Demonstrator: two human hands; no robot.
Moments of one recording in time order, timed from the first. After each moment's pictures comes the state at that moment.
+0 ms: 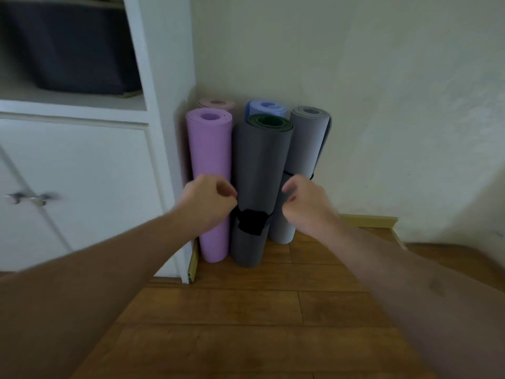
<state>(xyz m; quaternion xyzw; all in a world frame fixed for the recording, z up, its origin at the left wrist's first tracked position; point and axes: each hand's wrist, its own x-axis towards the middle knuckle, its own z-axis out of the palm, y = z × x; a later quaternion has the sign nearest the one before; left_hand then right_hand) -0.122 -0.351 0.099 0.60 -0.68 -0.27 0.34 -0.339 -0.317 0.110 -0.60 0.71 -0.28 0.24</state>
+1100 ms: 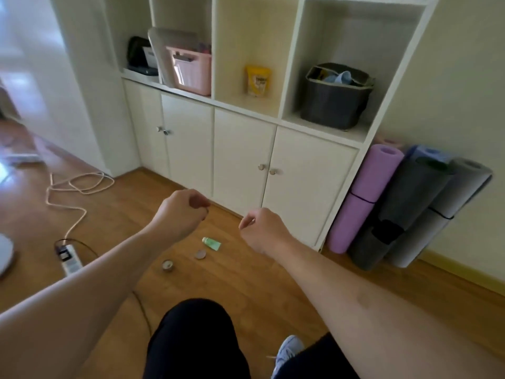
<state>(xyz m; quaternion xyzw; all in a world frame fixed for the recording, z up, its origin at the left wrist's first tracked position) 0.295 0.079 0.159 0.76 -0.46 -0.20 0.42 0.096 0.011 0.170 -0.79 0.49 -0.14 0.35</state>
